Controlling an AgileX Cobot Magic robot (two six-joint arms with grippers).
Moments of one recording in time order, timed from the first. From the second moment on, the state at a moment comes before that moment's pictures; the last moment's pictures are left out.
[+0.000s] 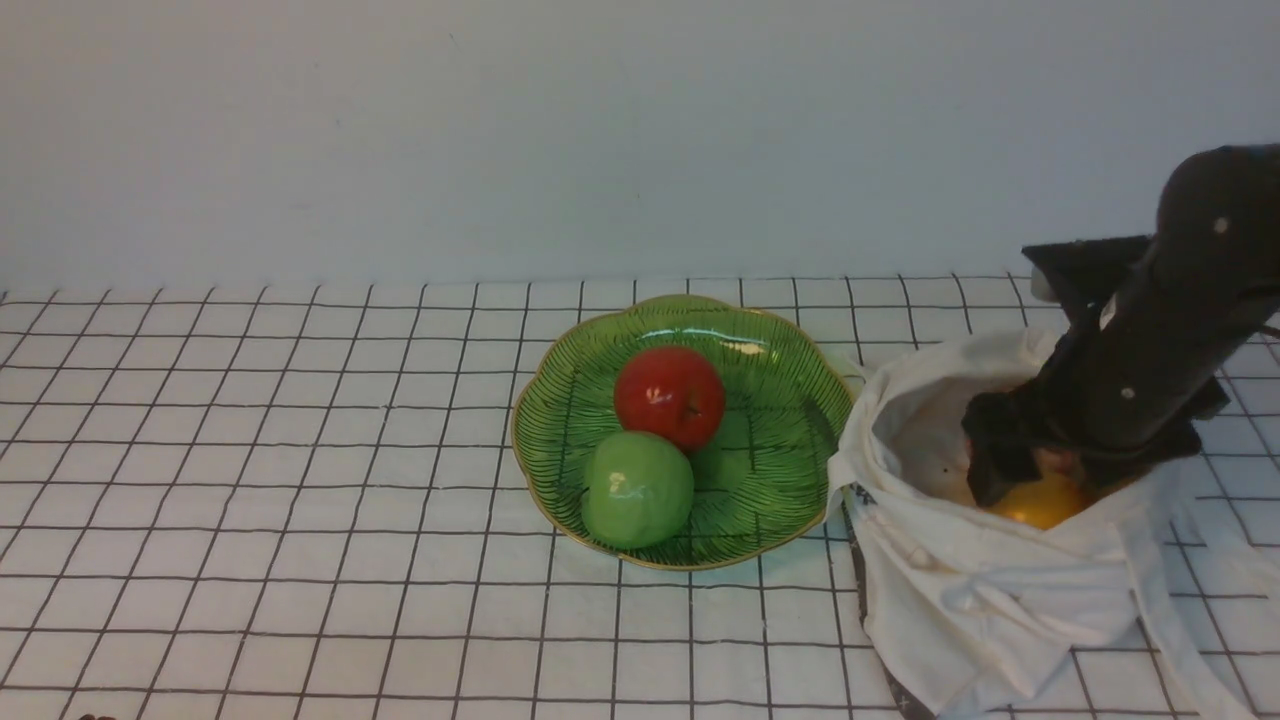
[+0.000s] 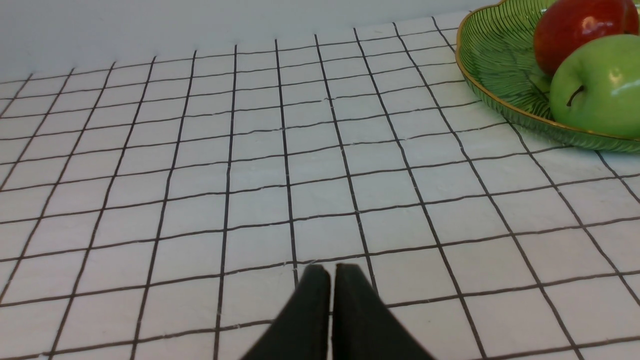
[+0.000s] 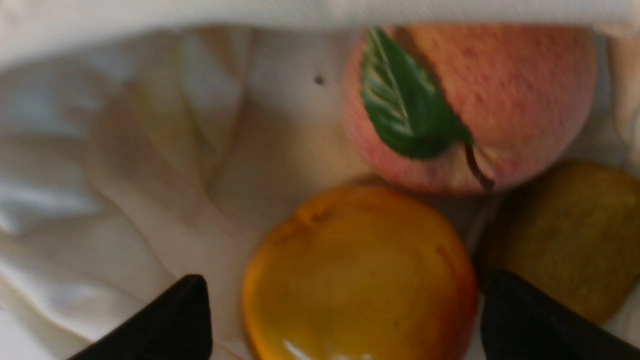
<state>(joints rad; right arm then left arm) 0.19 1.78 -1.22 0.05 0.99 -0.01 -0.08 -0.01 0.03 -0.09 0.38 0.16</state>
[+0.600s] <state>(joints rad) 0.22 1.87 -1.25 -0.01 1.01 0.07 -0.08 -0.01 0.03 -0.09 0.38 0.16</state>
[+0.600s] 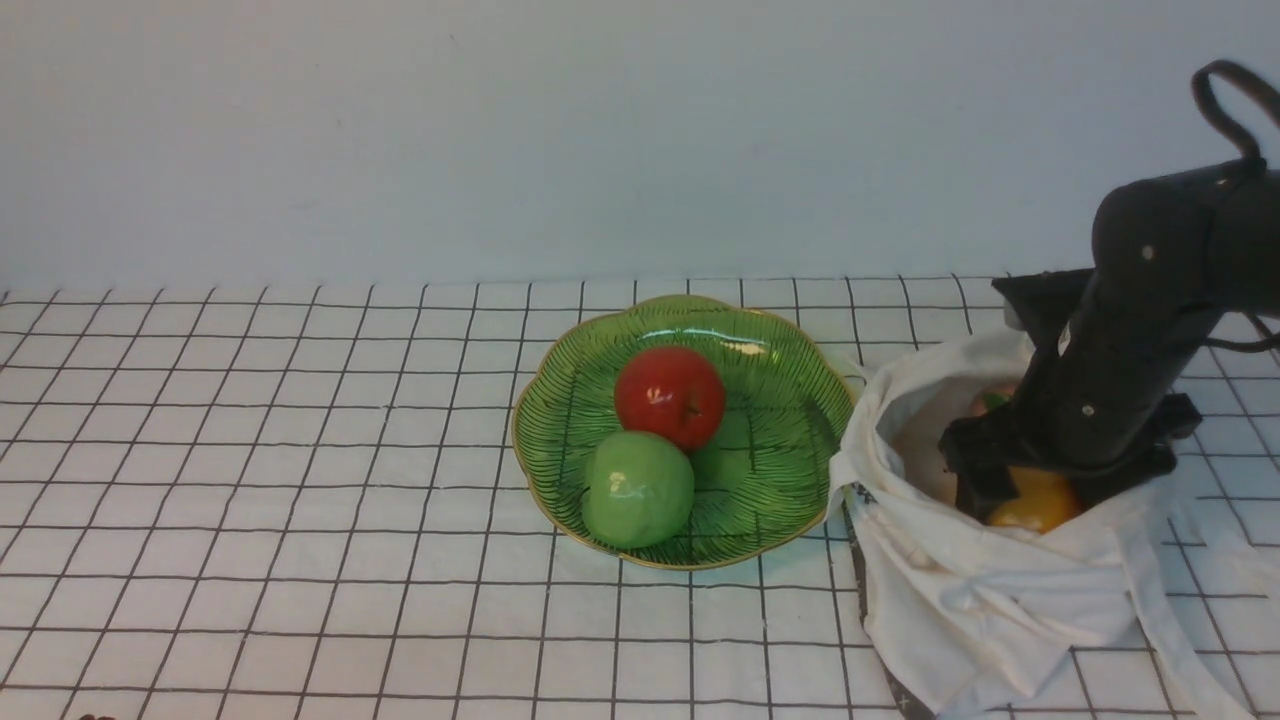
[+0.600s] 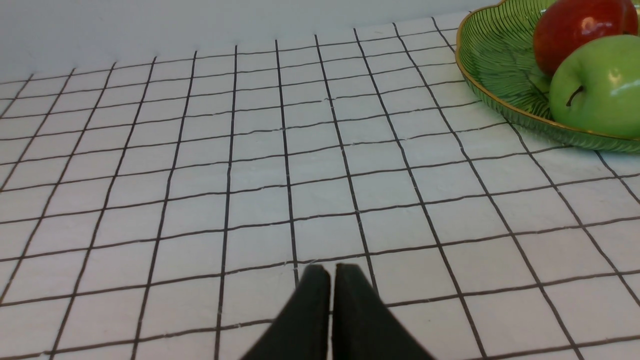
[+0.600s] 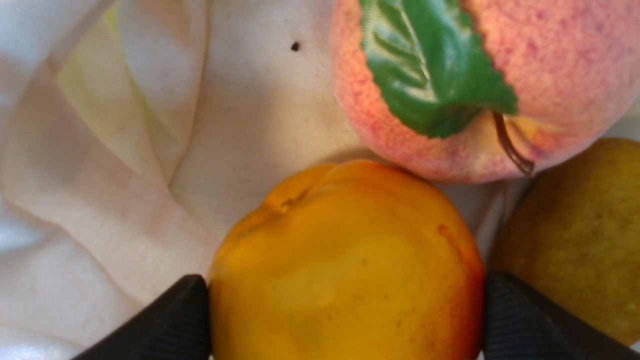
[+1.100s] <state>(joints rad) 0.22 1.72 -1.23 -0.09 1.03 0.07 -0.08 -0.01 0.03 -0.09 0.38 0.16</state>
